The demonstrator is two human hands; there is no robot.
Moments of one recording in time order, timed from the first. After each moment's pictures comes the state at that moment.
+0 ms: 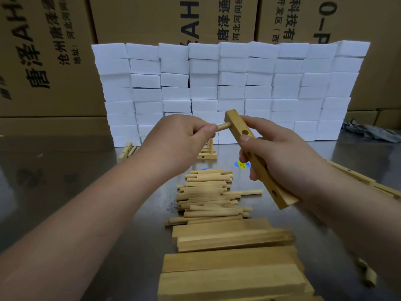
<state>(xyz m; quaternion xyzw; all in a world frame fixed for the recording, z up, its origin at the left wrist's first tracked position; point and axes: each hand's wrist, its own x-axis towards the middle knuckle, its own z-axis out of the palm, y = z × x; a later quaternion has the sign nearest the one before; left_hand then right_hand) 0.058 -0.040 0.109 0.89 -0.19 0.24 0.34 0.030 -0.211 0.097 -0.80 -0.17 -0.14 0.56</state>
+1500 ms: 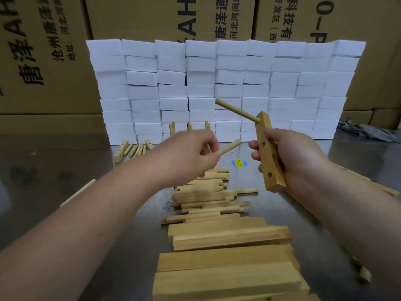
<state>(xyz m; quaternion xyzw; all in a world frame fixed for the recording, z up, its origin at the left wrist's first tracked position) 0.068 -0.043 0.095 0.92 -0.25 0.11 0.28 0.056 -0.222 0.092 -0.63 0.08 -0.09 0.77</state>
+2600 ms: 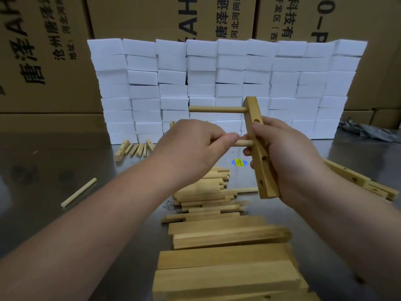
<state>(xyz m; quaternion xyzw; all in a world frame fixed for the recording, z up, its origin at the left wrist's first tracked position) 0.048 -0.056 0.100 0.89 -0.25 0.24 0.30 0.037 -0.204 0.093 -0.69 -0.03 -0.15 0.71</state>
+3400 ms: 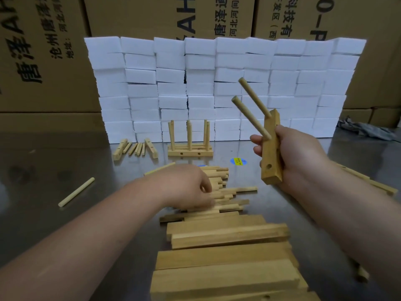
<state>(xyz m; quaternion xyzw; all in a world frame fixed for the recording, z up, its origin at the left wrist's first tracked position) 0.087 -0.044 0.054 0.98 -0.22 -0.01 0.05 0.057 -0.222 0.090 -0.58 0.11 -0.11 0.80</state>
